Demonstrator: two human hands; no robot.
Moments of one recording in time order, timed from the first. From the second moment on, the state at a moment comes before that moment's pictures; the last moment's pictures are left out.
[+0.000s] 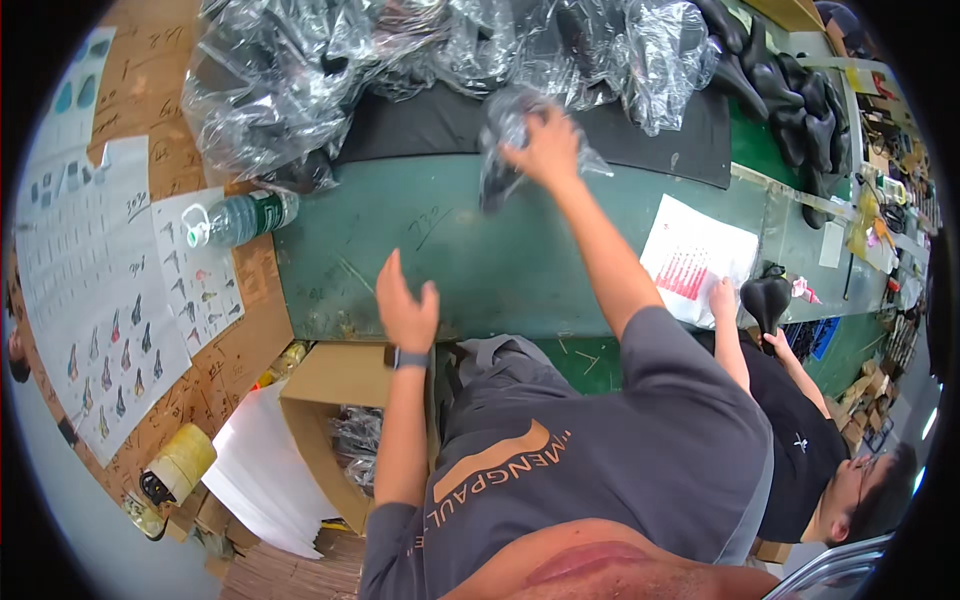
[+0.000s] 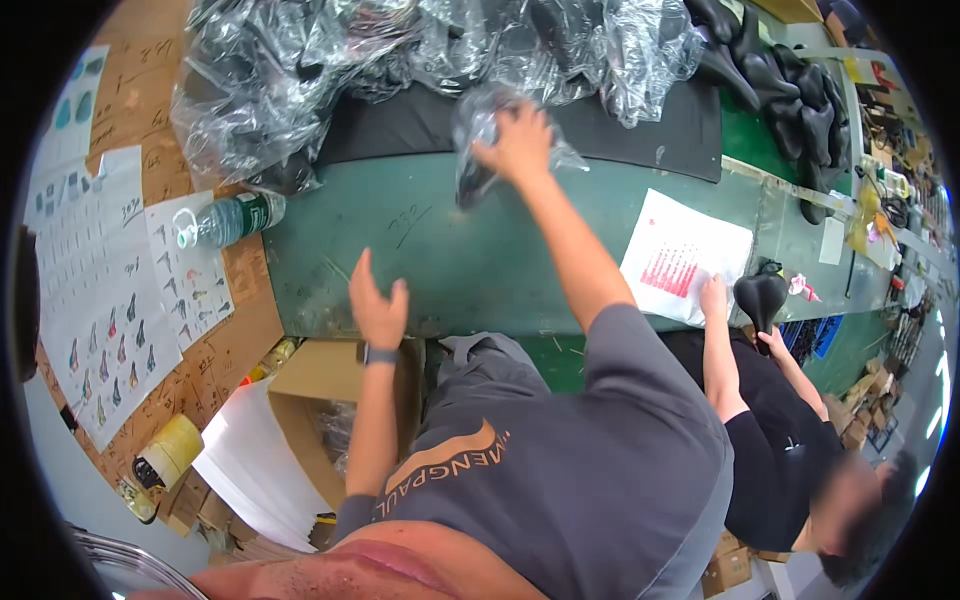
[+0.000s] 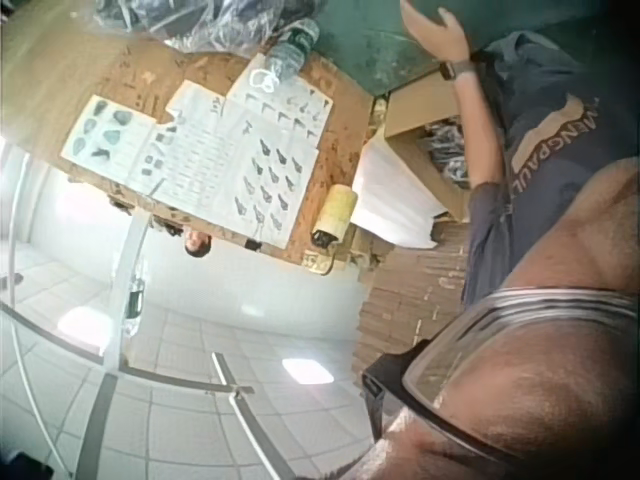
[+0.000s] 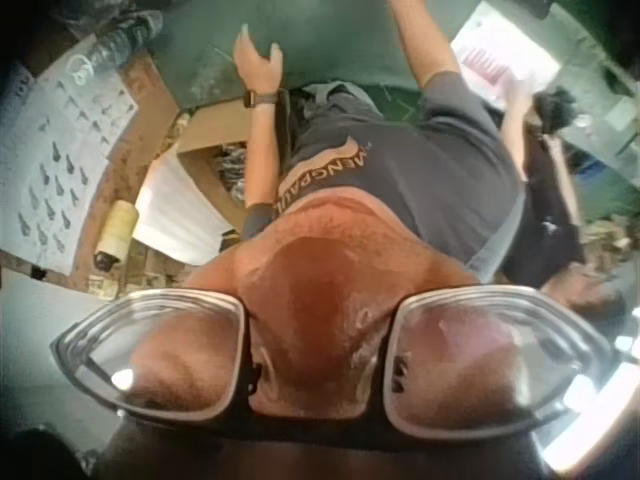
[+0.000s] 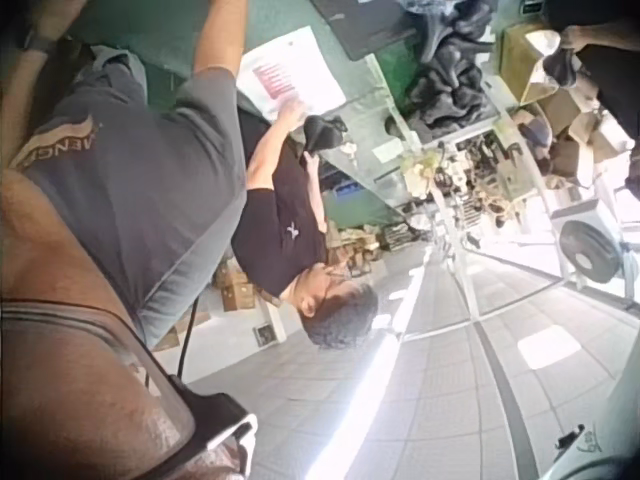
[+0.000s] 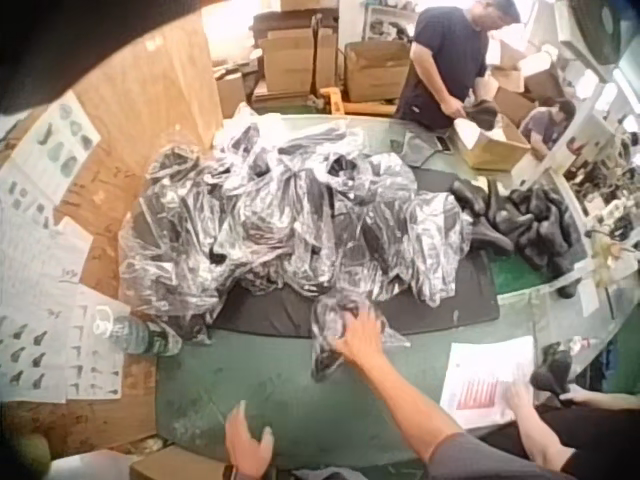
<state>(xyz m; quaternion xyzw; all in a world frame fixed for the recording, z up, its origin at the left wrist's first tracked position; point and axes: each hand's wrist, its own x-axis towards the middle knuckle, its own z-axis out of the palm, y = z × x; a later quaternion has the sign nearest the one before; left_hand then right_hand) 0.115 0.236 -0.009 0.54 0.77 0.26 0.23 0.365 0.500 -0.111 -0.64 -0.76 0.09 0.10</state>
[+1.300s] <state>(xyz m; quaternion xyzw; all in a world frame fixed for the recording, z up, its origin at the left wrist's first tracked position) 0.080 0.000 0.014 0.10 0.67 0.57 0.46 0.304 0.281 -0.059 -0.45 -0.66 0.61 0.01</state>
